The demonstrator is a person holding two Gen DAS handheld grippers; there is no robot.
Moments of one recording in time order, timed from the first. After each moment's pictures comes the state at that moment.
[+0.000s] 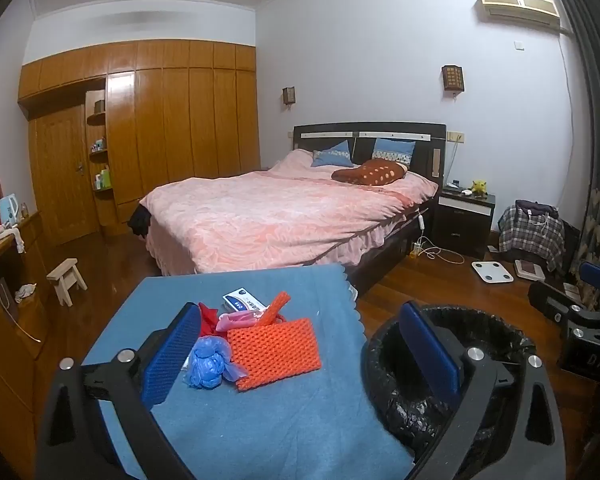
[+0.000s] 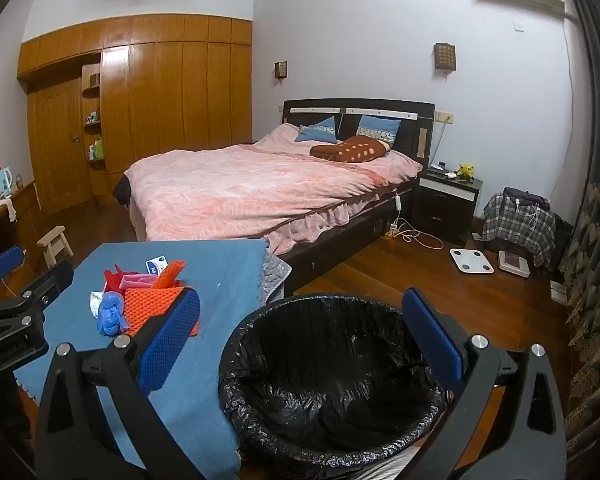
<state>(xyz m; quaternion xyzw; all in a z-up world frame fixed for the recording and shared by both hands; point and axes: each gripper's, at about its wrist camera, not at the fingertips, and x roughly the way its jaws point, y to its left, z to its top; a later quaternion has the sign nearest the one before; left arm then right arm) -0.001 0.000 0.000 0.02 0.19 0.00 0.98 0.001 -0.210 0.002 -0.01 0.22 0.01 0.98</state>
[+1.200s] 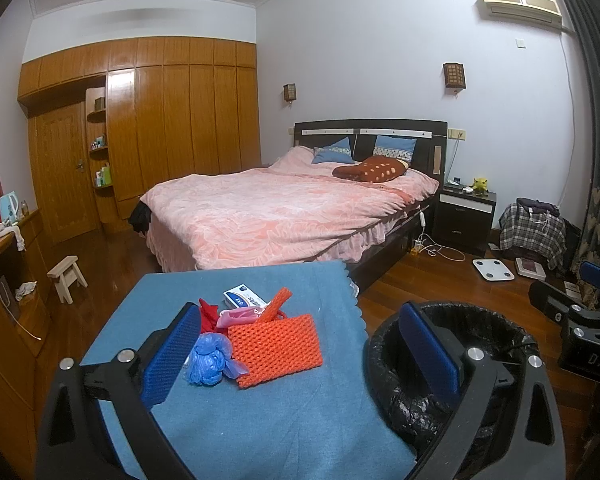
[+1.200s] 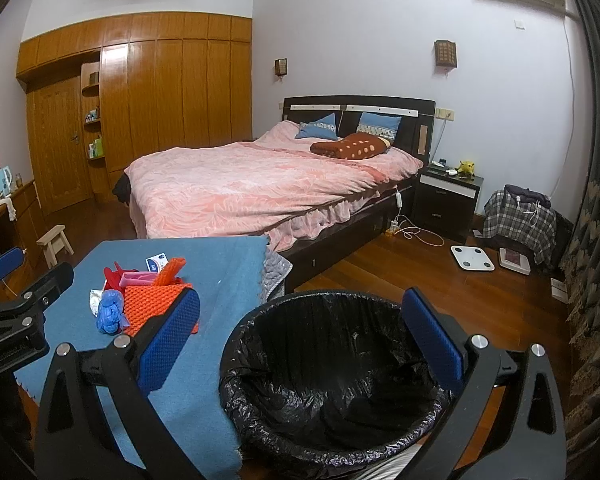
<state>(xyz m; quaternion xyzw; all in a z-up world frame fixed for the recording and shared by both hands) 0.001 -0.001 0.000 0.02 0.20 0.00 0.98 0.001 -0.213 -0.003 -0.01 0.22 0.01 0.97</state>
